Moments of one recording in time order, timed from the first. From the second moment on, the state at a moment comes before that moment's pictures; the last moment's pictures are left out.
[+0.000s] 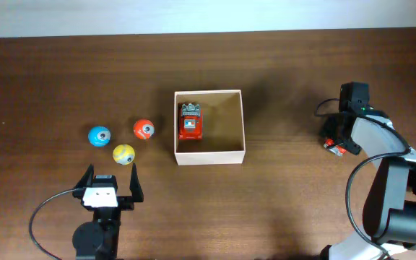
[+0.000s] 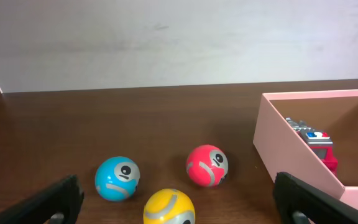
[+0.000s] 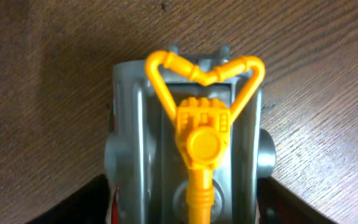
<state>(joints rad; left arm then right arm) -0.02 0.01 0.01 -0.08 -0.03 0.03 -0.19 1.81 1.09 -0.57 0.23 0.43</state>
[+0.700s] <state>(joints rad) -0.02 0.01 0.01 -0.08 -0.03 0.03 -0.19 1.81 1.09 -0.57 0.23 0.31</state>
